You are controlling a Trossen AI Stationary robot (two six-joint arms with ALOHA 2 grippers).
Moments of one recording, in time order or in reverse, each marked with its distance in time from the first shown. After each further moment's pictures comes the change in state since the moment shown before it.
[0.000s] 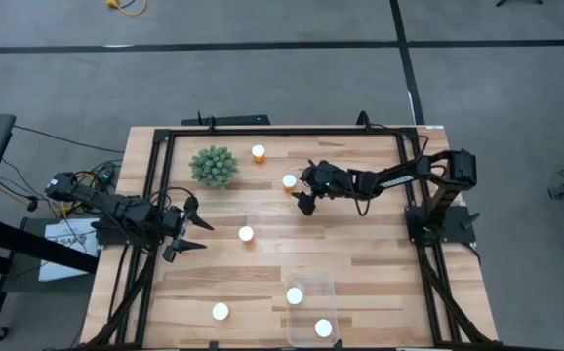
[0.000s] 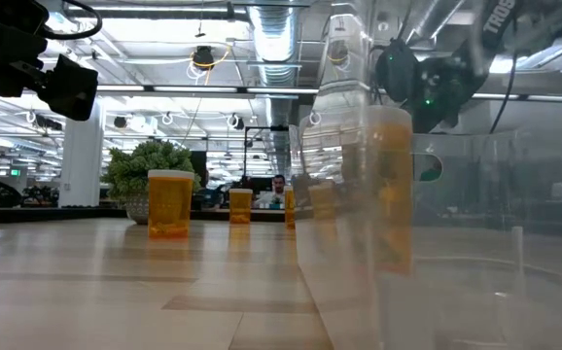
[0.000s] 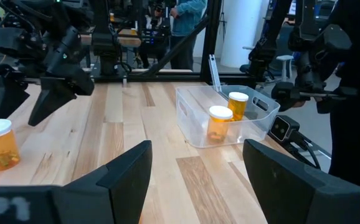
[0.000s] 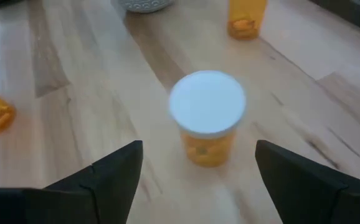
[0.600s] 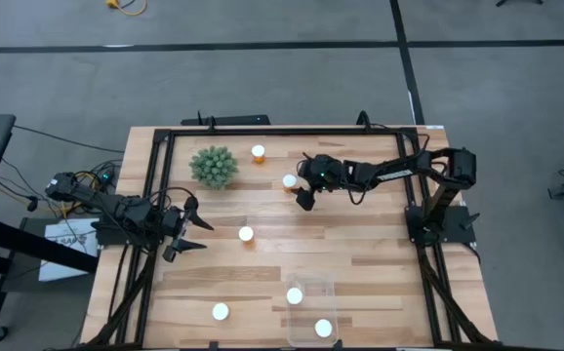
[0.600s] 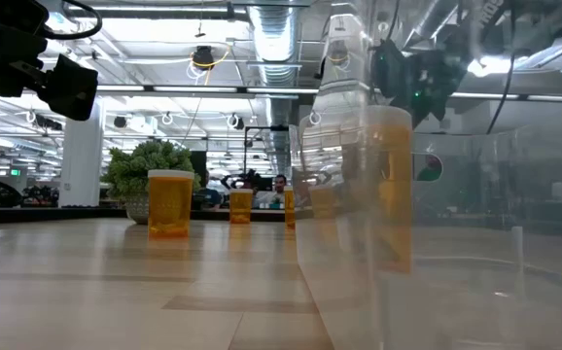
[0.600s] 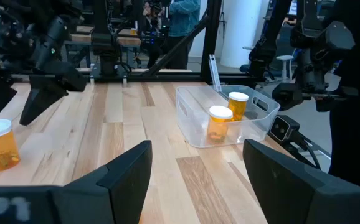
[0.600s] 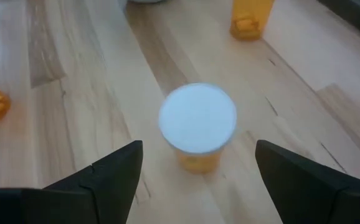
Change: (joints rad) left arm 0.000 0.000 0.000 0.000 0.000 0.000; right arm -0.040 0.020 0.105 -0.159 -0.085 -0.085
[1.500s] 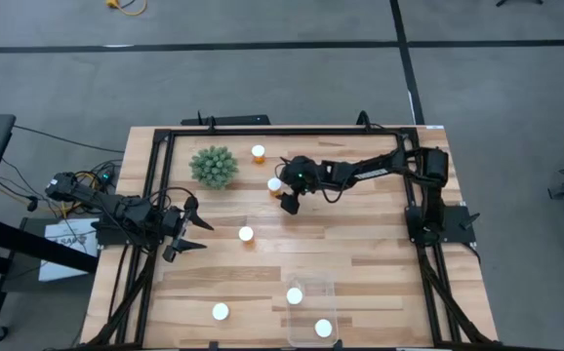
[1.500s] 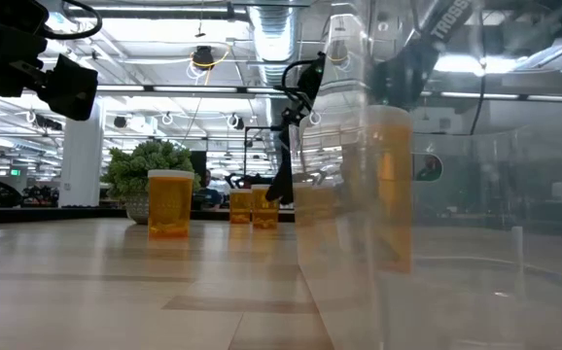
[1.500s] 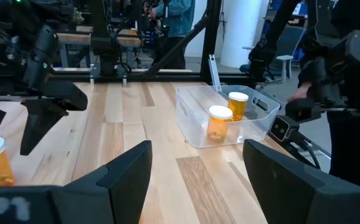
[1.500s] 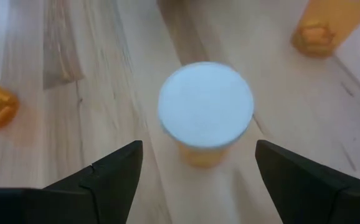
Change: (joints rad) left arm 0.000 0.000 0.000 0.000 0.001 0.000; right arm 0.021 0.192 0.239 -0.097 -0.072 -0.070
